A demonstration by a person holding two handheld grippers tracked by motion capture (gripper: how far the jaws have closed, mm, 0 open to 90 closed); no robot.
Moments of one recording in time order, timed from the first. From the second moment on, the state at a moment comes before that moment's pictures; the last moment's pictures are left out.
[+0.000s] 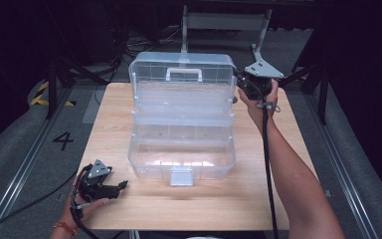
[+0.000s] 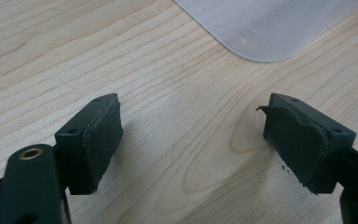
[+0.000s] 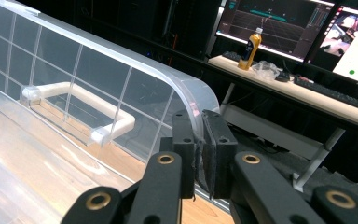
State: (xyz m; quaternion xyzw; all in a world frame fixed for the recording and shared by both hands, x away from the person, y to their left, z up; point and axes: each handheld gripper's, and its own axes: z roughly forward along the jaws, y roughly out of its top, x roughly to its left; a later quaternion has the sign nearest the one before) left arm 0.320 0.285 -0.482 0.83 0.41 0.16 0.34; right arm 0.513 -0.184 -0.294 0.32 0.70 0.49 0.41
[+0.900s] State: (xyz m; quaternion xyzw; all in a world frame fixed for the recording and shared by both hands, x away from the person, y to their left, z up) left arm 0.323 0.285 -0.481 0.83 0.41 0.16 0.34; right arm 0.547 -0.183 -0.297 0.34 0.71 0.48 0.39
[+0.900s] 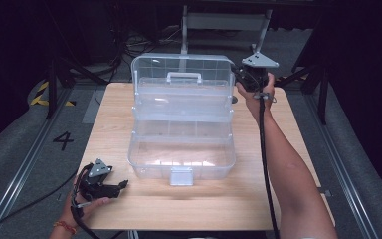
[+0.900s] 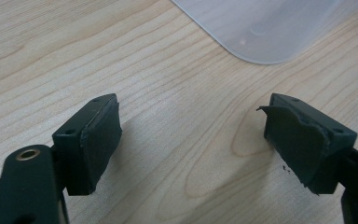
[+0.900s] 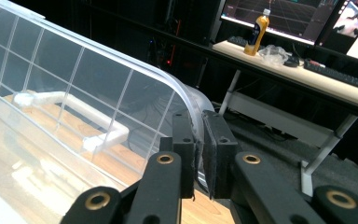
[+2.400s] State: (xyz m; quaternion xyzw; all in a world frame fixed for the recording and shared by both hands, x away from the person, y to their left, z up) left arm 0.323 0.285 -0.481 0.83 0.41 0.16 0.34; right arm 0.621 -0.178 -0.341 0.38 0.74 0.43 0.34
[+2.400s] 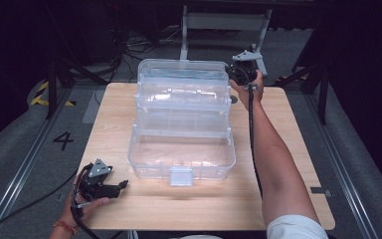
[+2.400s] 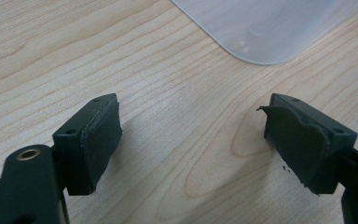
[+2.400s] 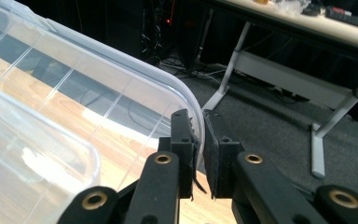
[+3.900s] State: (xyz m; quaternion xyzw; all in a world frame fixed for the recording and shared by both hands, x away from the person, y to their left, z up) left arm 0.324 0.284 -0.482 0.83 0.41 0.16 0.34; right arm 0.635 -0.176 -0.377 0.42 0.76 0.39 0.31
